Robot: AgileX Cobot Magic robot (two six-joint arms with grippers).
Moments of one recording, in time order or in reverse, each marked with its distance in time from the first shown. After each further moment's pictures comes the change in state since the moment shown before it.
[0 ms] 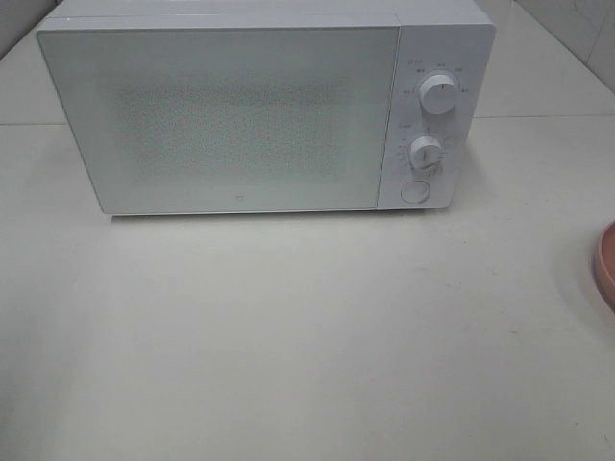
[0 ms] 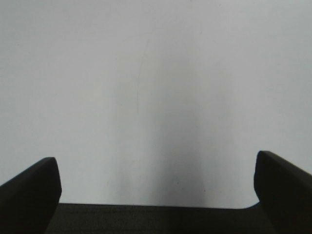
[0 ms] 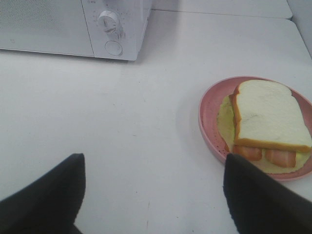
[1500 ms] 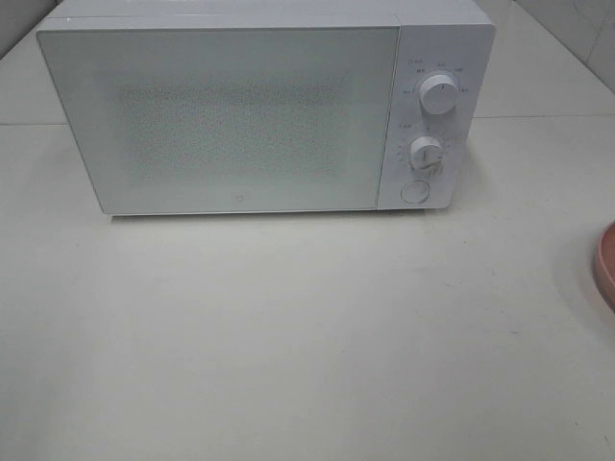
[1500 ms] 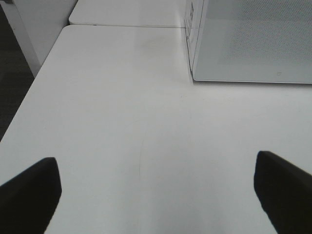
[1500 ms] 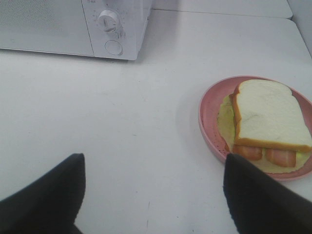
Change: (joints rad) left arm 0.000 -0.420 0.003 -0.002 0.000 0.000; right arm 0.000 0.000 0.001 0.000 0.000 0.000
